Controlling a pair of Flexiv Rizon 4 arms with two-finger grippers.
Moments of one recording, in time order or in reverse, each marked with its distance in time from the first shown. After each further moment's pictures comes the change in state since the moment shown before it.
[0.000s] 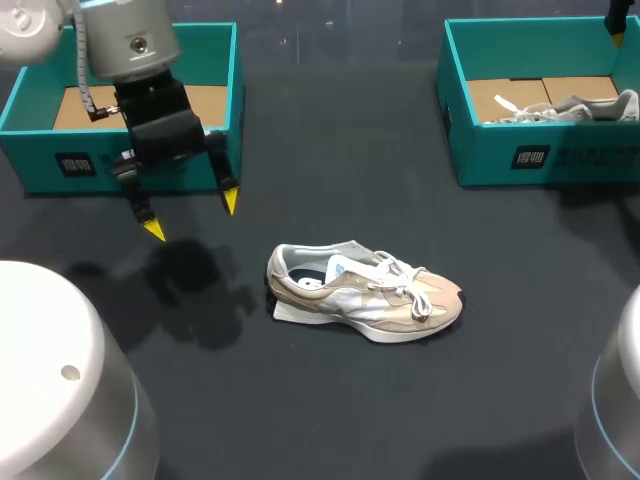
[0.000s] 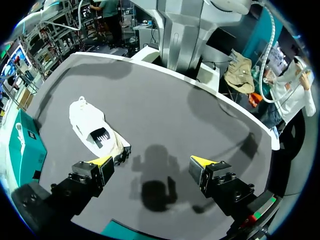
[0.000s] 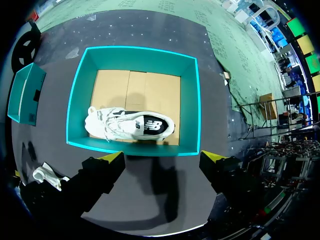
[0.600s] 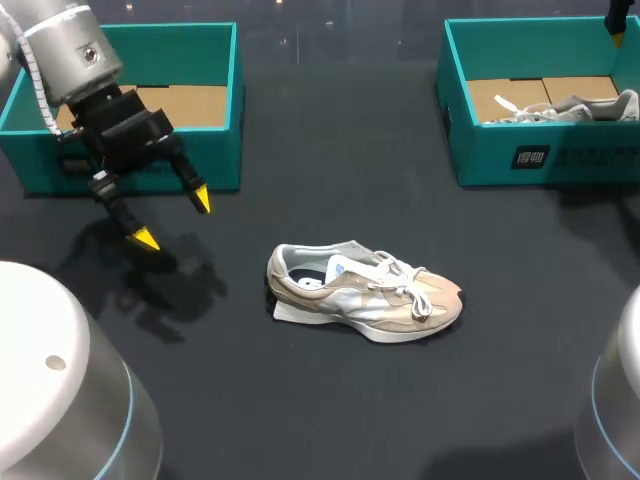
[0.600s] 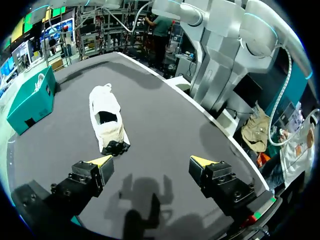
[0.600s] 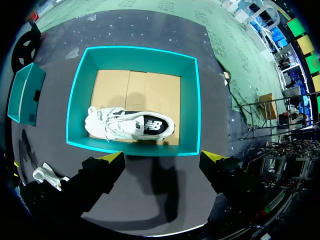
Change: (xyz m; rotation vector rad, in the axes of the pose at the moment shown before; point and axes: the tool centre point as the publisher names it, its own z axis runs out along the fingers) left arm 0.021 0.026 0.019 0.305 -0.122 -0.449; right arm 0.000 0.000 0.000 0.000 0.000 0.000
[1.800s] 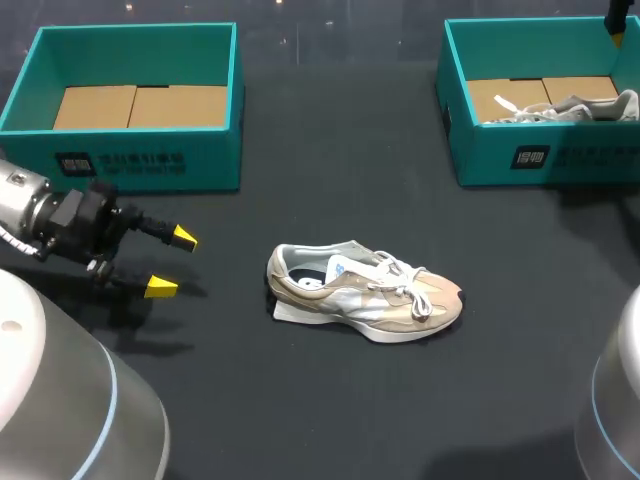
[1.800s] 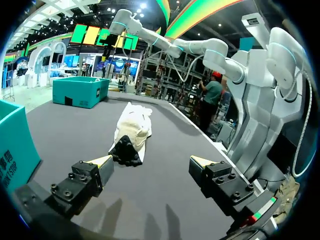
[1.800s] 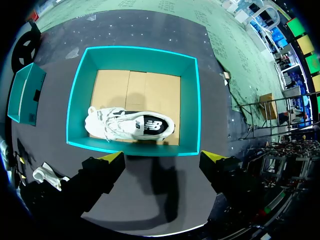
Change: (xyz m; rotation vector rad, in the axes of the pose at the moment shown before) left arm 0.006 0.036 0.057 0.584 -0.354 -0.335; right arm 0.000 0.000 0.000 0.000 0.000 0.000
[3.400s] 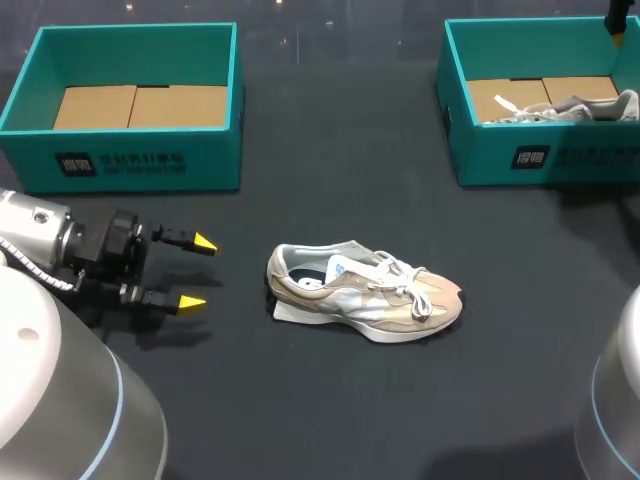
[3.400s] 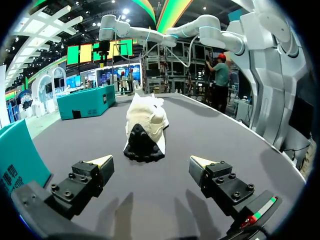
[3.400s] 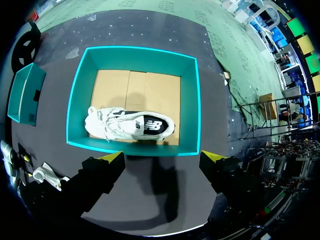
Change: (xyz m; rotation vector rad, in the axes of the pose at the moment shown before) left arm -0.030 0.031 0.037 -0.007 -0.136 0.230; right arm 0.000 0.000 0.000 0.000 0.000 0.000
